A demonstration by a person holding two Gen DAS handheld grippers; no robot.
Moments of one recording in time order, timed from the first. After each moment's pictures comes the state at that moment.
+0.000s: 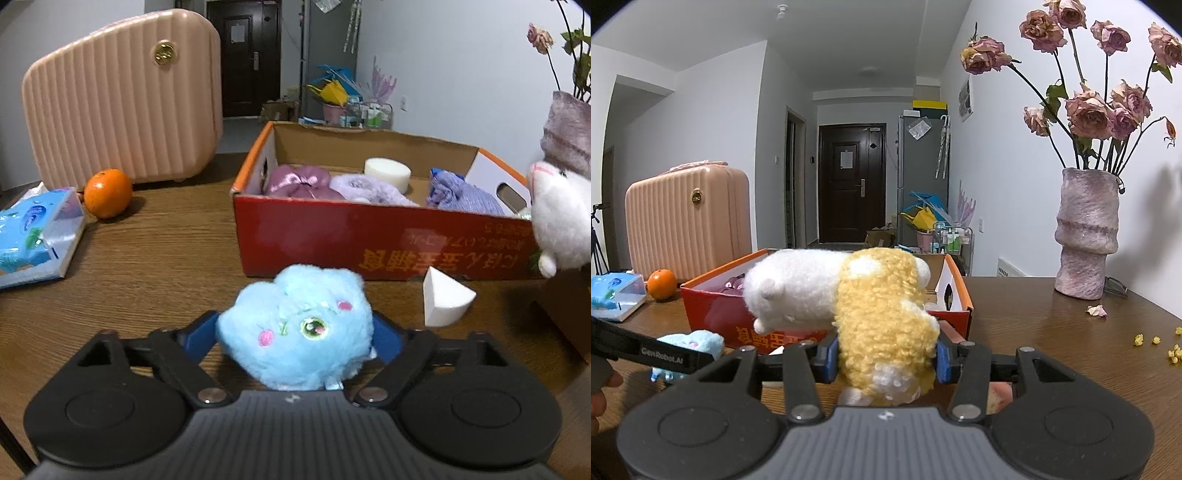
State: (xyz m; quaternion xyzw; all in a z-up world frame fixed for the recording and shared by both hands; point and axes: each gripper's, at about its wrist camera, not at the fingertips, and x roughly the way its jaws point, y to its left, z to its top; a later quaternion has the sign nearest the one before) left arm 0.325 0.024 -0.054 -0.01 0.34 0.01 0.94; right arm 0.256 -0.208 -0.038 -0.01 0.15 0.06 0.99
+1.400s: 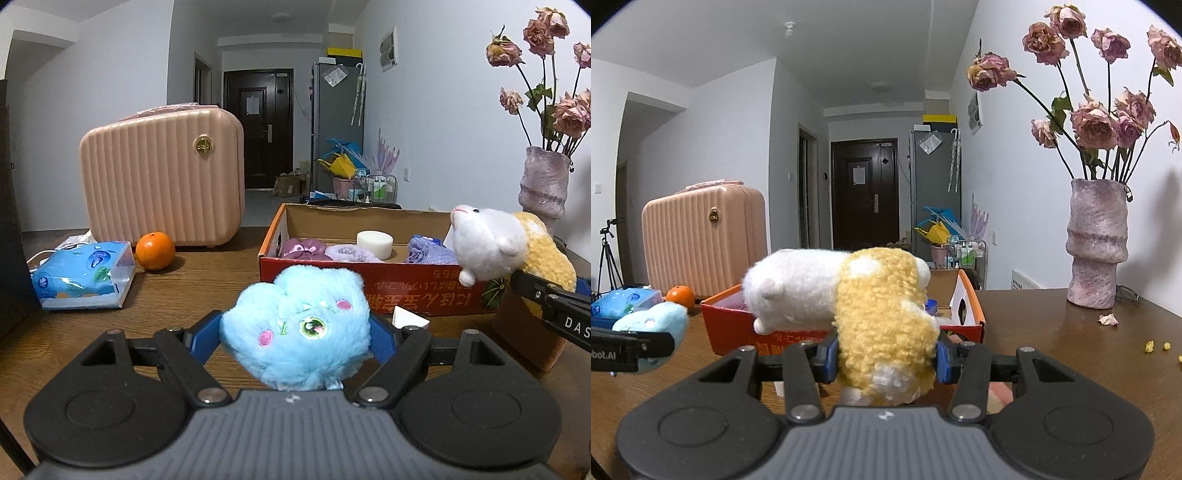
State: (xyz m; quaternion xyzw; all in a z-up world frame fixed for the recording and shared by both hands) left arm 0.233 0.011 -0.015 -0.01 0.21 0.04 0.98; right arm 0.246 -0.210 -0.034 0.00 0.12 0.08 0.99
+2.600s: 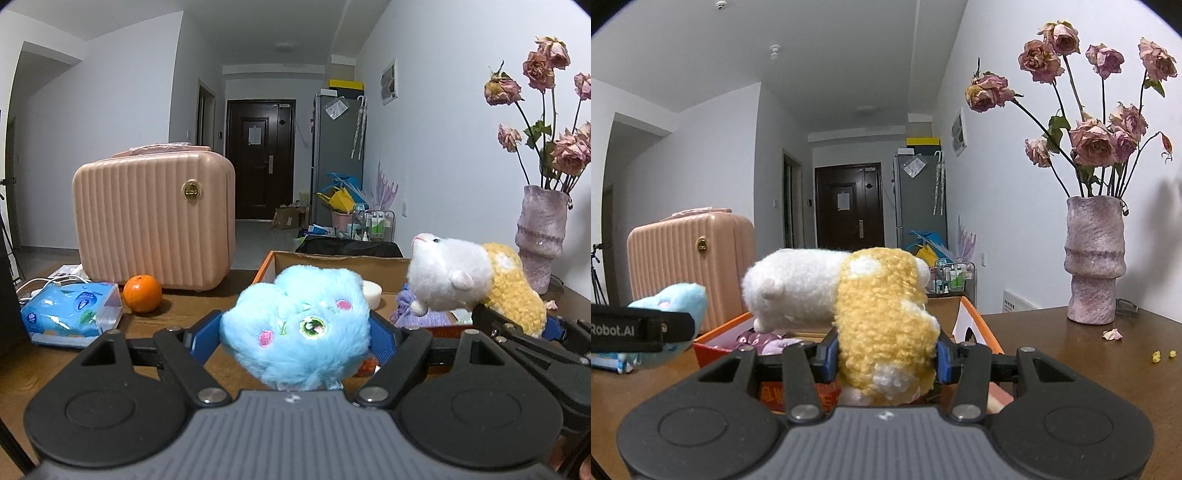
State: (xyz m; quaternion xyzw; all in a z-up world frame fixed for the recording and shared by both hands) left arm 0.253 -0.003 0.009 -0.02 0.16 0.04 0.99; right arm 0.266 -0.184 -0.029 0.02 0.08 0.05 1.00
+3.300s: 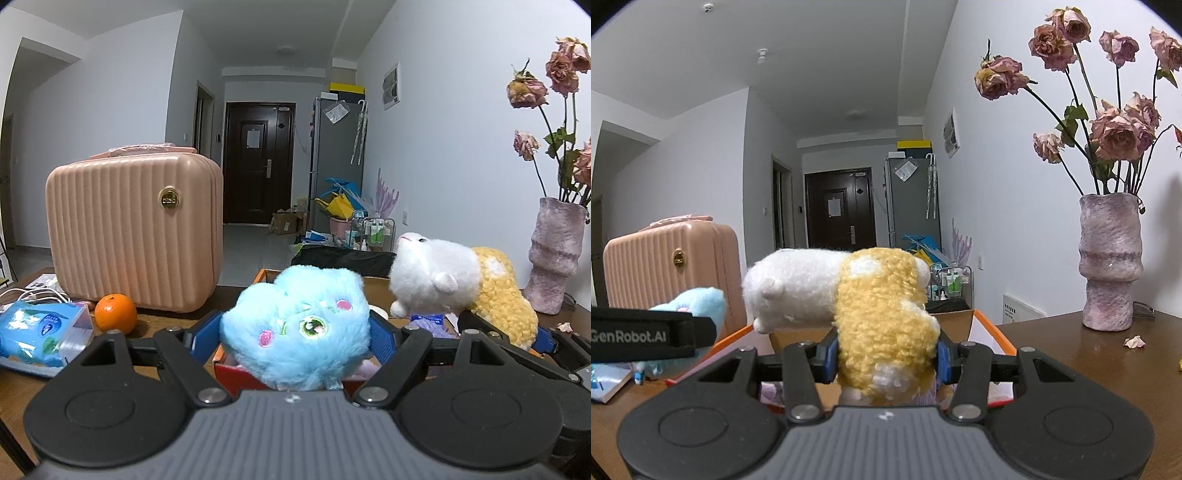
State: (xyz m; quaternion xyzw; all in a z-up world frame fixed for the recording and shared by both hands) left arm 0.317 -0.001 0.007 -0.03 0.15 0.04 0.99; right arm 0.326 -0.167 -0.029 0.03 0.07 0.04 1.00
